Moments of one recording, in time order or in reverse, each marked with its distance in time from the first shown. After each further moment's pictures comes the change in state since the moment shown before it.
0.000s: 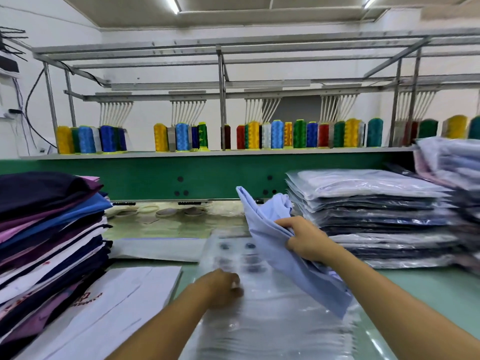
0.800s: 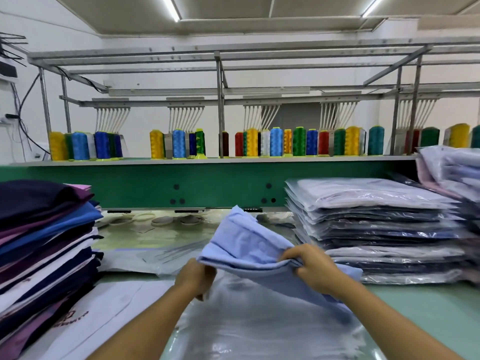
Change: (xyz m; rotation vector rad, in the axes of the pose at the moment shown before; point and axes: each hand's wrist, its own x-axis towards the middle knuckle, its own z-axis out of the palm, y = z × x) left_hand 0.027 -0.035 -0.033 -0.289 0.306 -0.347; right_hand -0.002 0.043 0.021 -0.139 0.015 -0.024
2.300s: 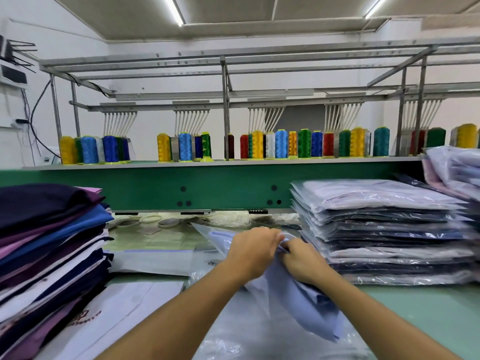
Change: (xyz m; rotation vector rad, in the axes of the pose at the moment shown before) left_hand -0.048 0.114 -0.041 0.144 0.303 0.628; right_hand 0.017 -0.048 0.005 0.073 0.048 0.120
